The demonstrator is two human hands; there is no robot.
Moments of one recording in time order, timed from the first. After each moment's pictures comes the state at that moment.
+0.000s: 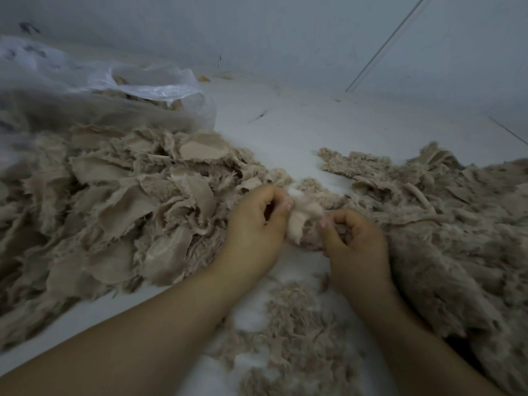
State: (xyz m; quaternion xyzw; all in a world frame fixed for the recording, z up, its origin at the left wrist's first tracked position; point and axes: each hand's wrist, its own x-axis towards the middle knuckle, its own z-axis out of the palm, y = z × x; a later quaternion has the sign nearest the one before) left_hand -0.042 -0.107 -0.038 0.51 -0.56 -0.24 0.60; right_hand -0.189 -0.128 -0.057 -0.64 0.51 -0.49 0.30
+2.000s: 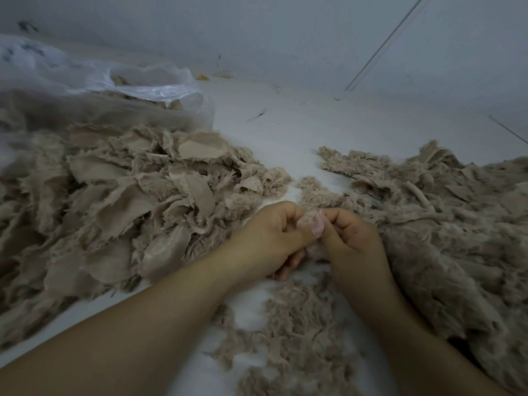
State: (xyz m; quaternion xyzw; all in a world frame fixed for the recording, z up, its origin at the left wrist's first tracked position) left_hand -0.041 -0.105 -0.034 0.46 -0.56 -0.52 0.44; right_hand -0.190 -0.125 -0.054 -0.64 0.41 -0.49 0.43
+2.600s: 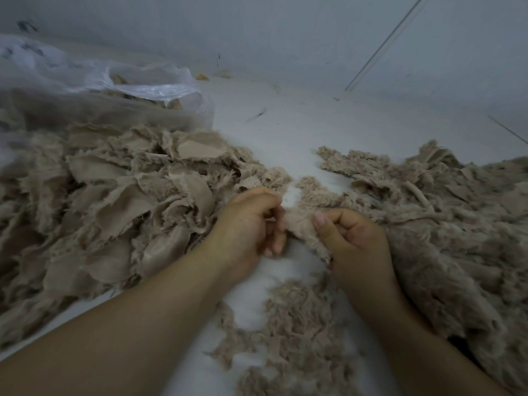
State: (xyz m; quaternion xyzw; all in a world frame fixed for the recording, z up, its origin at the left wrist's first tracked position) left_hand -0.031 -0.115 -0.037 0.40 -0.37 -0.60 0.59; right_hand -0.191 -0.124 -0.053 -0.63 0.41 -0.52 0.40
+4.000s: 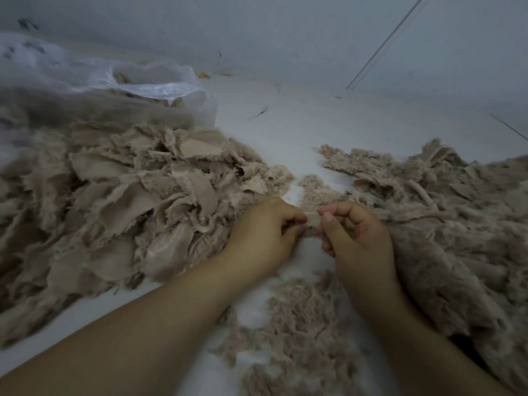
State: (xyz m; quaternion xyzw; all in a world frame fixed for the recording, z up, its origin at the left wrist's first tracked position) left_hand -0.035 -0.119 -0.050 0.56 -0.71 -0.15 0.40; right_hand -0.186 -0.124 -0.052 -0.59 0.44 -0.54 0.41
